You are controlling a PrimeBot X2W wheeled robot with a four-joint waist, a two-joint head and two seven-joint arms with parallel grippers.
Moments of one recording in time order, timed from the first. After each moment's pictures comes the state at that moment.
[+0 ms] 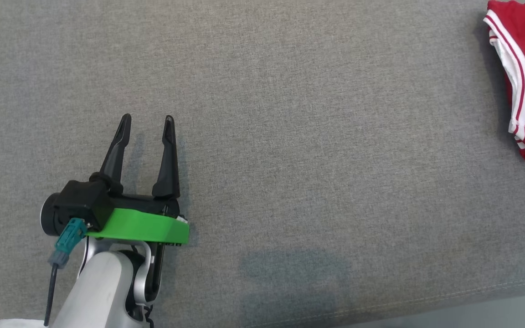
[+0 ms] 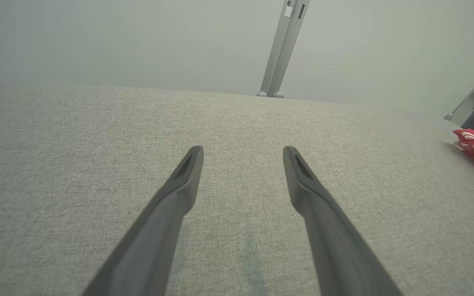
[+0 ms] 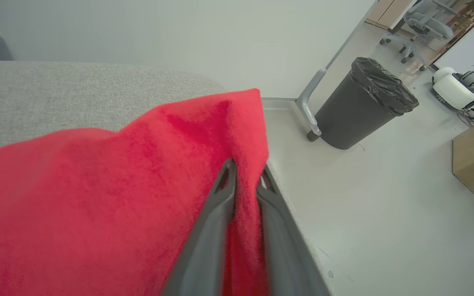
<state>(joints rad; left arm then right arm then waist) -0.30 0.19 -0.35 0.01 -0.43 0.12 -0.20 -0.96 -0.57 -0.23 0.97 0.01 0.13 -0.04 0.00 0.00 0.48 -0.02</state>
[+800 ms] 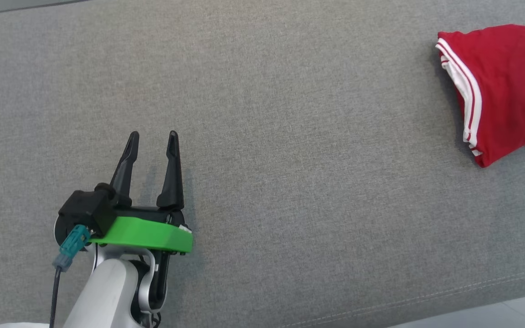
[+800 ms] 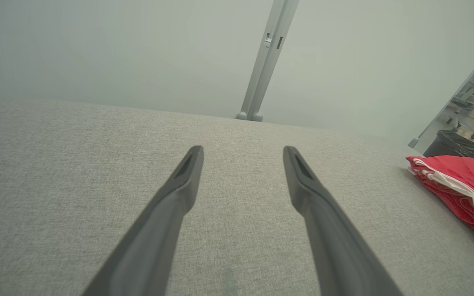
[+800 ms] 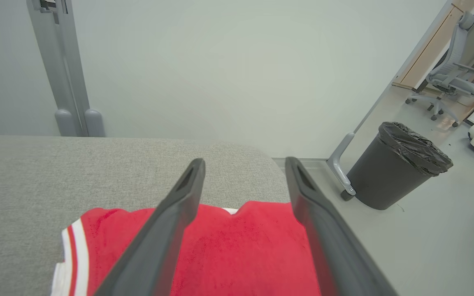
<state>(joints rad) -0.28 0.17 -0.35 0.08 -0.50 0.09 -0.24 -0.98 -0.41 -0.14 1.00 -0.03 0.13 -0.25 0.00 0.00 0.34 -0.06</state>
